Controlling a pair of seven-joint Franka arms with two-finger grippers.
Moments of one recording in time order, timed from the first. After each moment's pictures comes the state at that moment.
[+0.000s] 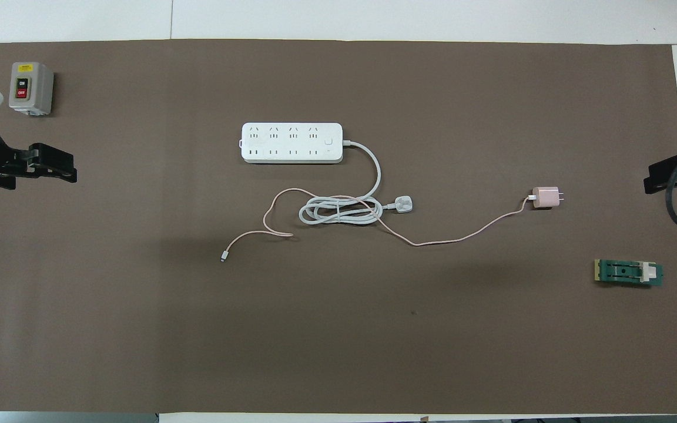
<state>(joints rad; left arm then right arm) -0.06 0.04 0.02 -1.69 0.00 1.70 -0.07 -0.10 0.02 0.01 -1.57 -0.04 1.51 -0.06</state>
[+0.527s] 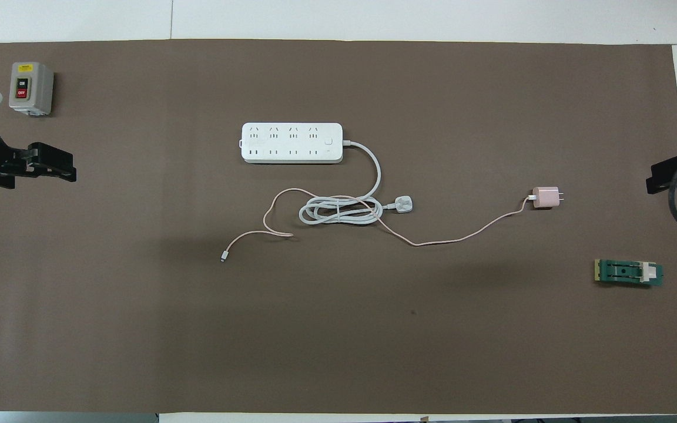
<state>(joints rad) -0.06 0.04 0.02 -1.68 0.00 1.70 -0.07 -0.10 0.02 0.00 -1.57 -0.04 1.51 -0.06</state>
